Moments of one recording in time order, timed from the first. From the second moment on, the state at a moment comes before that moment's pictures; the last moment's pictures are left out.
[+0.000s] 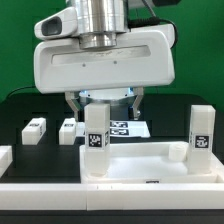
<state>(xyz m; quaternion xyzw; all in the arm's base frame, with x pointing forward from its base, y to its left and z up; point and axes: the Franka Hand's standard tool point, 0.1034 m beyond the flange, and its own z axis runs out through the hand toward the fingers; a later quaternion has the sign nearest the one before) 0.624 -0.037 0.113 -0.99 0.14 -0.06 0.05</state>
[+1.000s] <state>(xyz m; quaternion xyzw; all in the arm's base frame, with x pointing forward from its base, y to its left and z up) 0.623 -0.050 0.110 -0.95 0.30 -0.03 0.06</state>
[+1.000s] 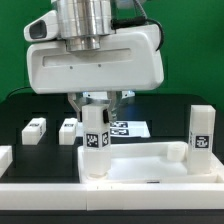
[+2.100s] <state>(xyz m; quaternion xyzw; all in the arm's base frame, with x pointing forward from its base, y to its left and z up) 0.631 -0.042 0.108 -0.63 0.77 0.02 0.11</state>
